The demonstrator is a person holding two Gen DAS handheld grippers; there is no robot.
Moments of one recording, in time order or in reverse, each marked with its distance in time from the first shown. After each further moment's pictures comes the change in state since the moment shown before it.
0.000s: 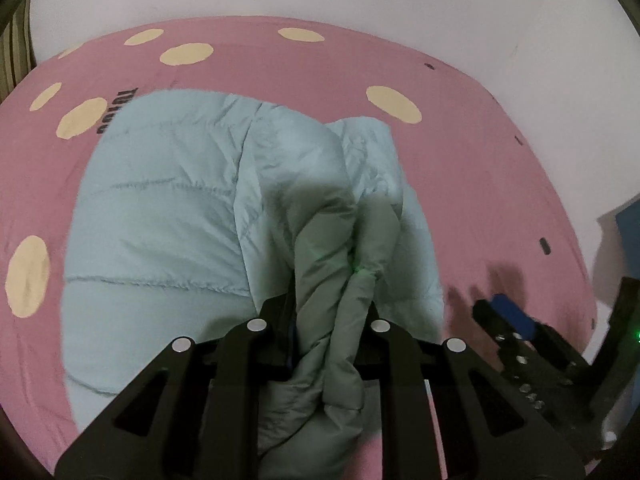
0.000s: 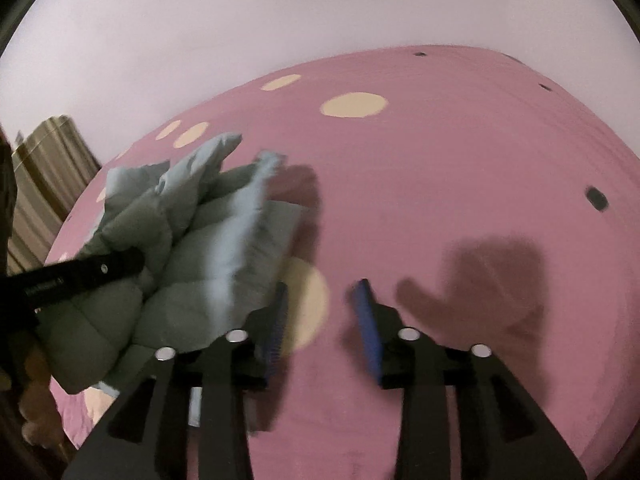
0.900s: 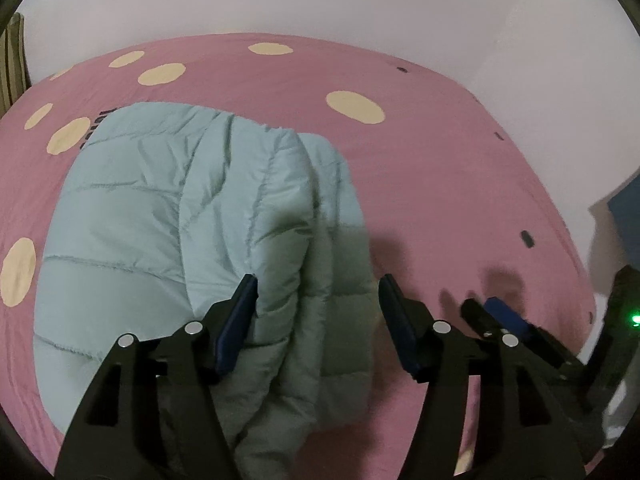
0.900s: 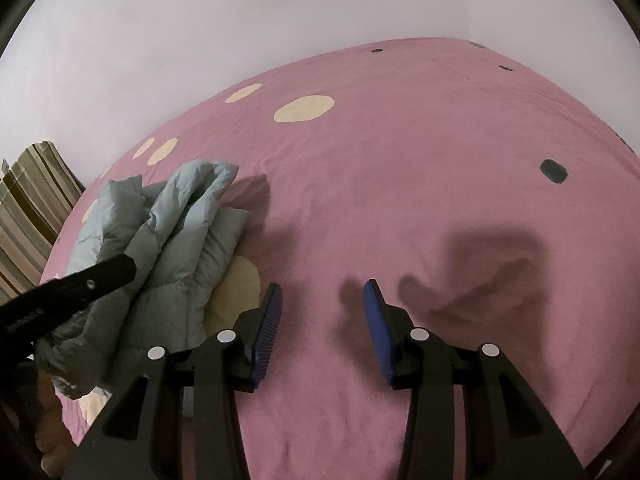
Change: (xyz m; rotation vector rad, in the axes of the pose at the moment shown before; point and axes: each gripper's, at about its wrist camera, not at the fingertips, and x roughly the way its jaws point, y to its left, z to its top) left arm -0.014 -0.055 -0.011 0.046 -0.060 -0.023; right arm -0.016 -0.044 -0.005 0.083 -0.013 -0.033
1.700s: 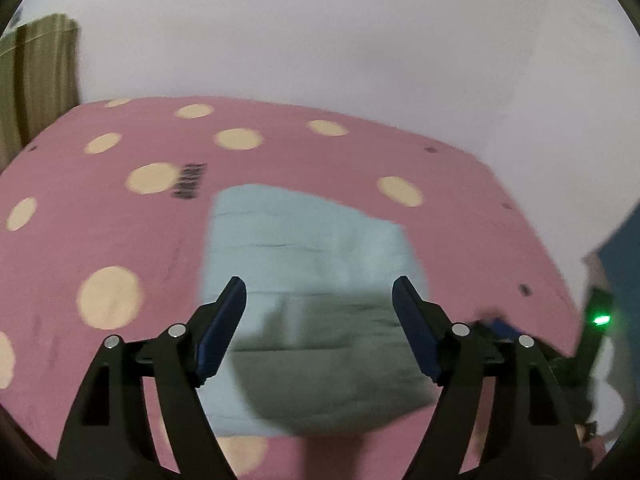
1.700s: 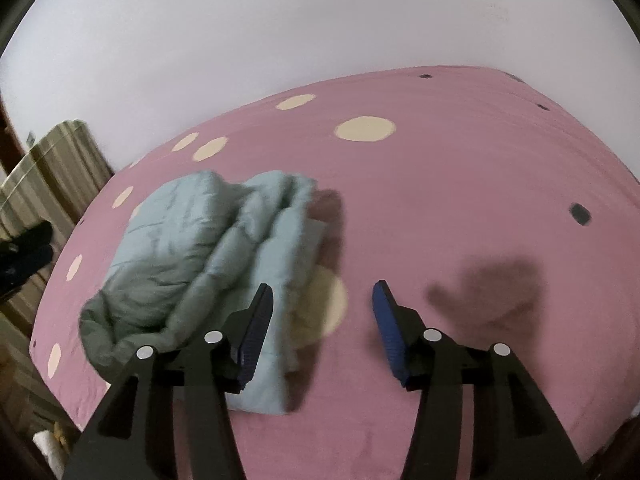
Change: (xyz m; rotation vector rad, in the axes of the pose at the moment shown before) left arm -0.109 0.108 -0.001 -0.079 -0.212 0.080; right arm -0.027 0.075 0.008 -0.118 -0.029 0.077
